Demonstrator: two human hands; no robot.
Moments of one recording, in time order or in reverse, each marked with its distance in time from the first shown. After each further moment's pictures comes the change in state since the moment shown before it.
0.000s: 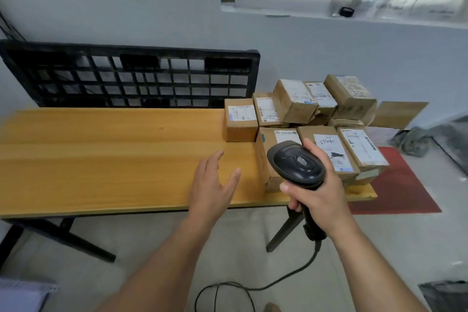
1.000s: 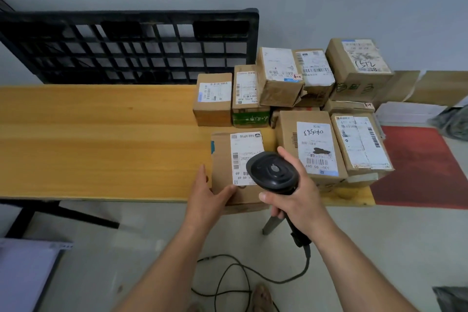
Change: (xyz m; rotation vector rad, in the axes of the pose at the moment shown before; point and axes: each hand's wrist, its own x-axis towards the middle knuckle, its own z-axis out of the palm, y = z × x) left_hand 0.009 0.024 0.133 -0.220 -0.098 -0.536; right_hand 0.073 0.100 -0.085 -0.004 -0.278 0.238
